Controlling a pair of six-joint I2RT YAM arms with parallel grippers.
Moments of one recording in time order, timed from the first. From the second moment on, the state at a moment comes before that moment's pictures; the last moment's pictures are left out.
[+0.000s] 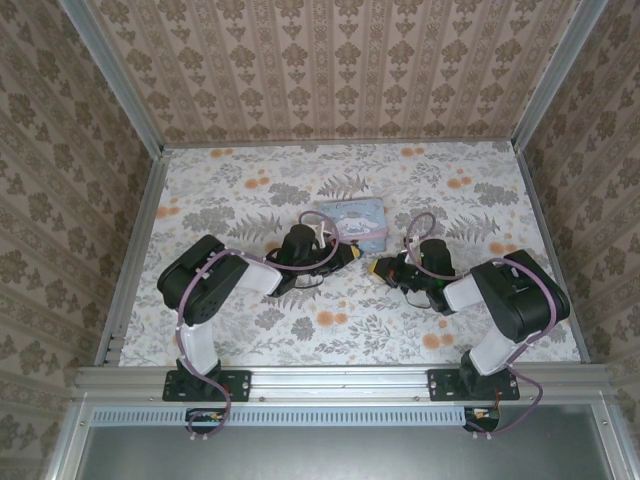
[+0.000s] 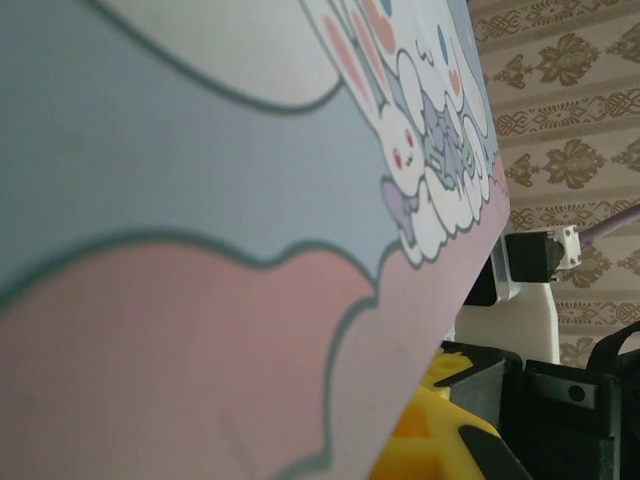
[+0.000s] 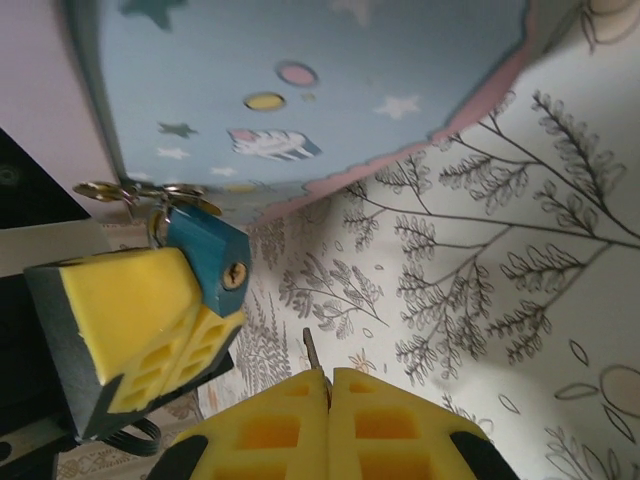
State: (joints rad) left arm -0.76 1.88 0.73 0.73 0.46 -1.10; right arm 0.29 1.65 0.34 0.78 -0.63 1.06
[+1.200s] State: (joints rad) left arm -0.76 1.92 0.73 0.78 0.46 -1.11; right arm 0.29 1.60 0.39 0.73 -0.61 1.07
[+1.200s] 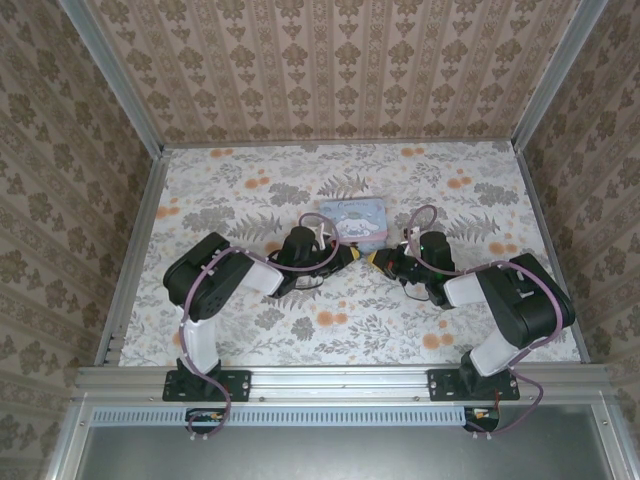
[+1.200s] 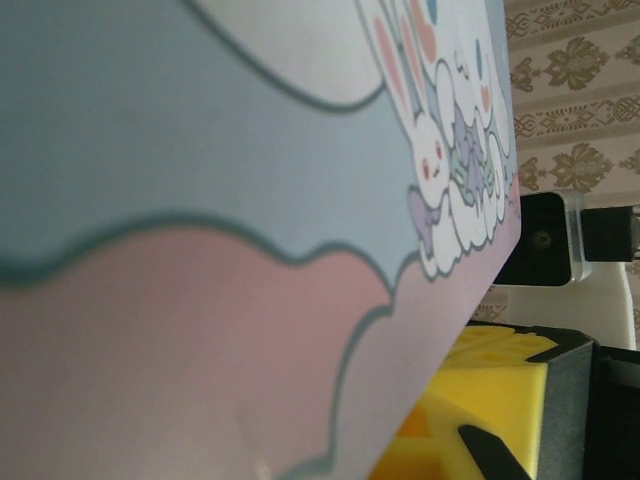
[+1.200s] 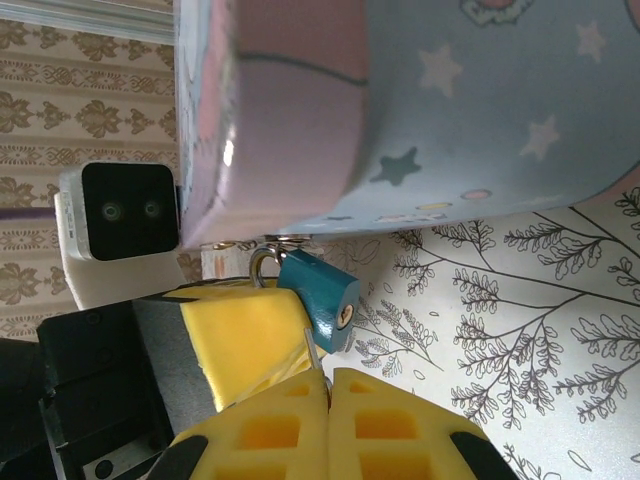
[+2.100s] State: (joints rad) left arm -0.76 1.92 0.73 0.78 0.48 -1.16; right arm 0.28 1.68 0.37 0.75 -0.60 1.05
